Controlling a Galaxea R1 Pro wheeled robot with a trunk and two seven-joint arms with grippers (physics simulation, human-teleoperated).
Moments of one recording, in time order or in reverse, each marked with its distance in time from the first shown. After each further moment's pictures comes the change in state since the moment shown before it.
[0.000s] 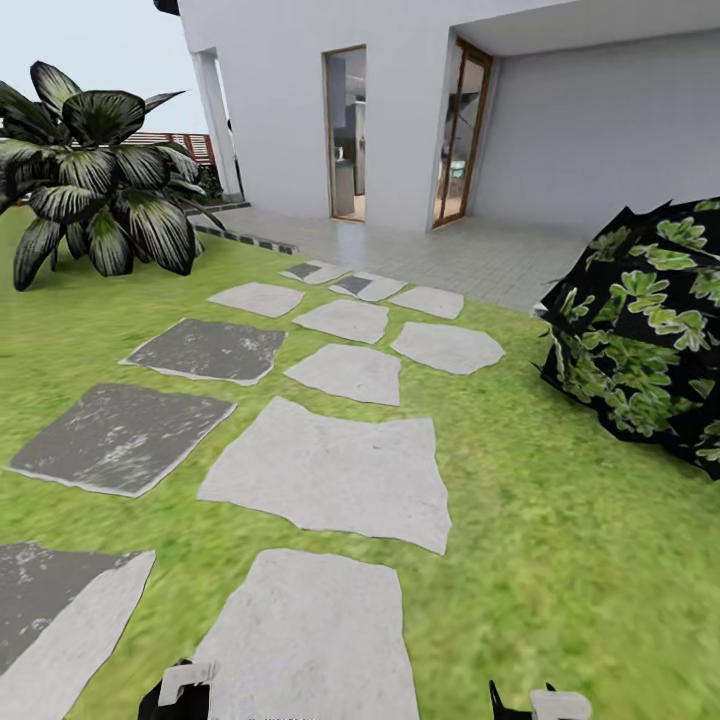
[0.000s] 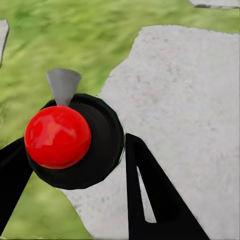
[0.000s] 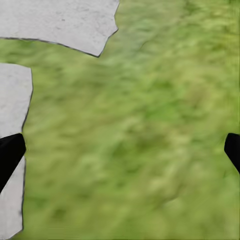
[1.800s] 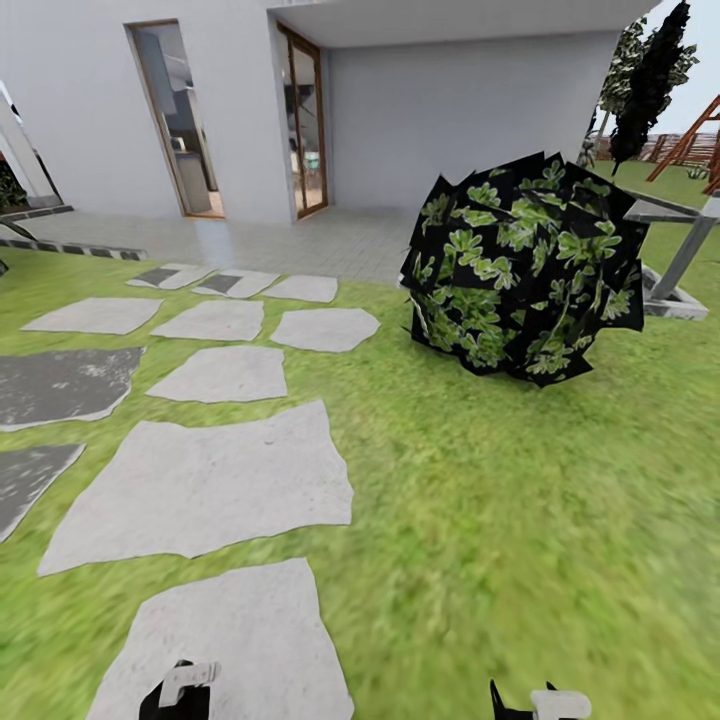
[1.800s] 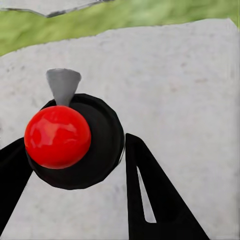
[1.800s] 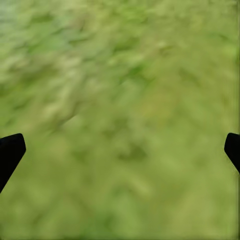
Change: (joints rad) left arm -0.002 0.001 -0.004 0.009 -0.006 -0.005 -0.004; right arm 0.000 -0.005 0.002 -0.002 0.000 0.002 0.007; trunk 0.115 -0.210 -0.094
